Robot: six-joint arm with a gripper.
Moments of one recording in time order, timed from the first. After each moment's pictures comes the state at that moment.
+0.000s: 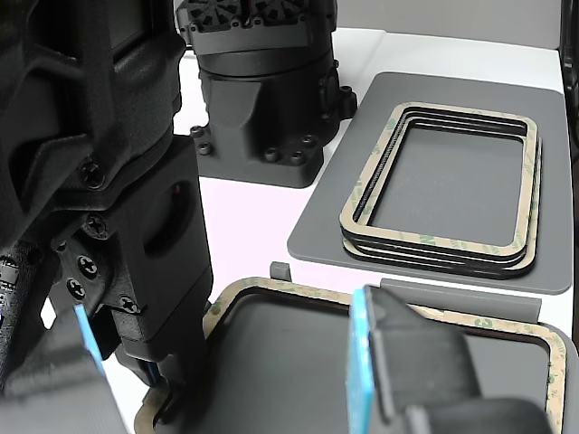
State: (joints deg) arm 13.0 65.0 56.4 94.3 4.1 14.7
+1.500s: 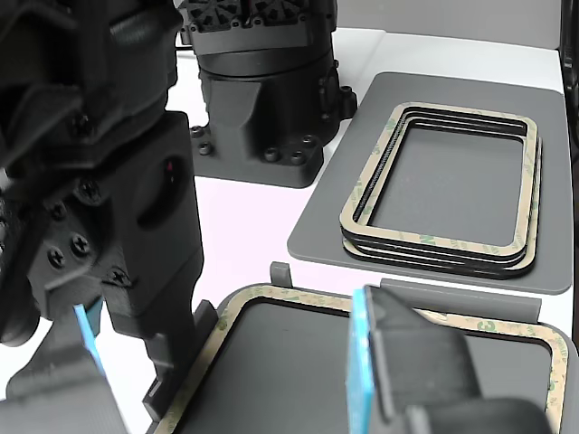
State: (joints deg) arm 12.8 68.2 57.1 94.3 5.2 12.3
